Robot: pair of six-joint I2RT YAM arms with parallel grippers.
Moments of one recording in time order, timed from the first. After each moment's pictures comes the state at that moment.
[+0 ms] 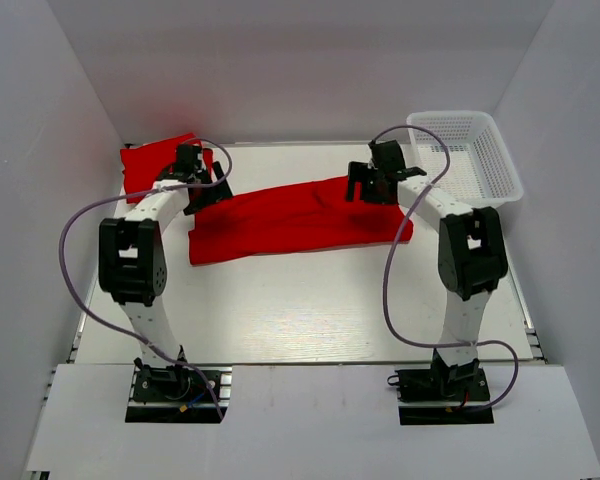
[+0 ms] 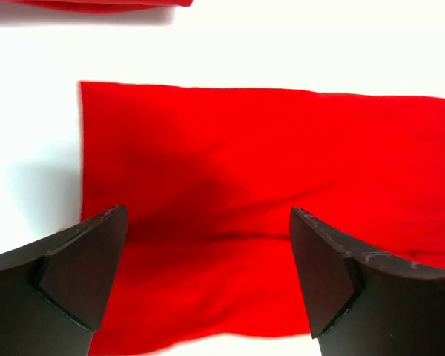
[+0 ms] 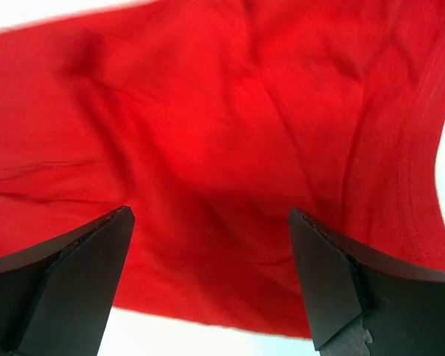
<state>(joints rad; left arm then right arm) -0.09 1.88 1.41 -0.41 -0.02 -0.41 0.33 1.95 1.50 -0.37 -0.04 0.31</state>
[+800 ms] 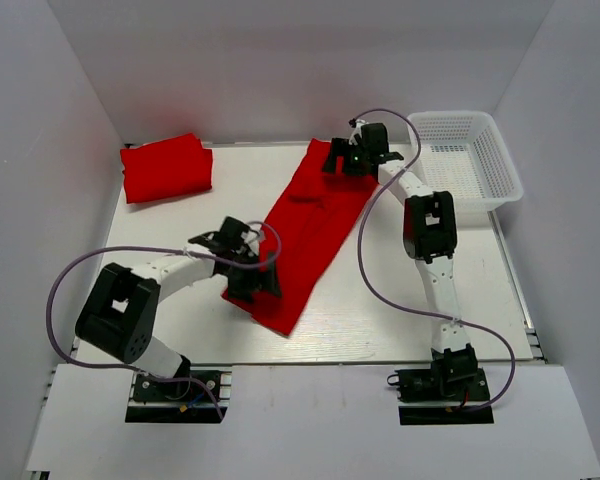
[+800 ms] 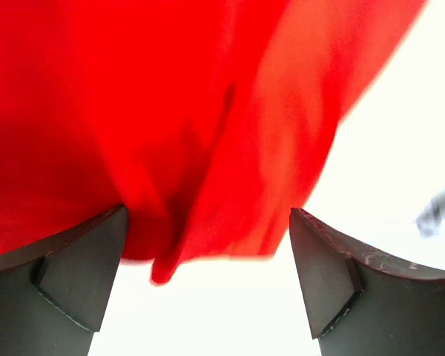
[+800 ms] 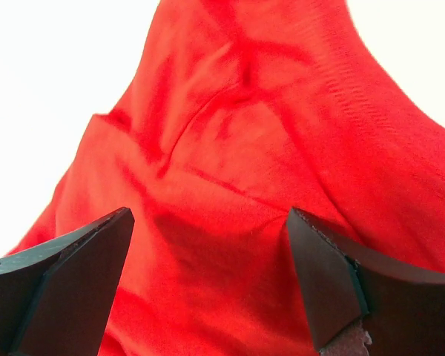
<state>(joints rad) -0.40 1.54 0.82 -0.45 0.29 -0.47 0.28 2.58 2.22 -0.29 -0.33 0.27</state>
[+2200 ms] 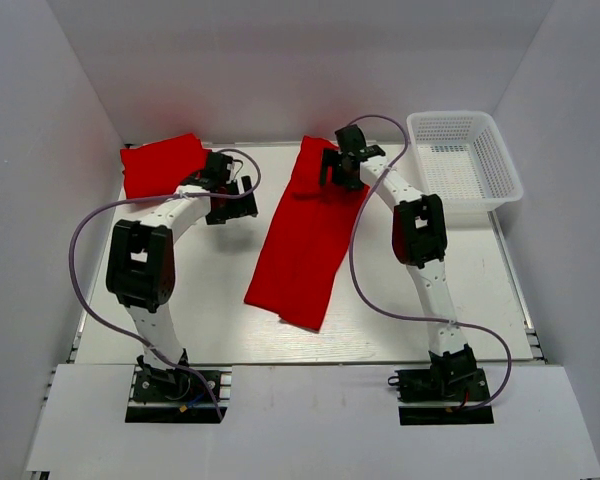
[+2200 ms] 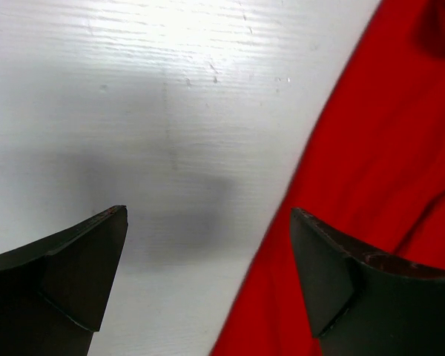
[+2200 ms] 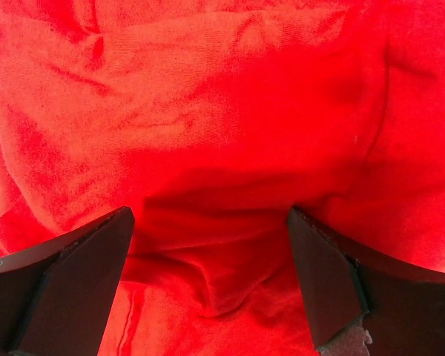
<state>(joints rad) -0.25 1.86 1.38 -0.49 -0.01 -0.40 0.39 2.55 2.29 -0.67 0.01 0.40</state>
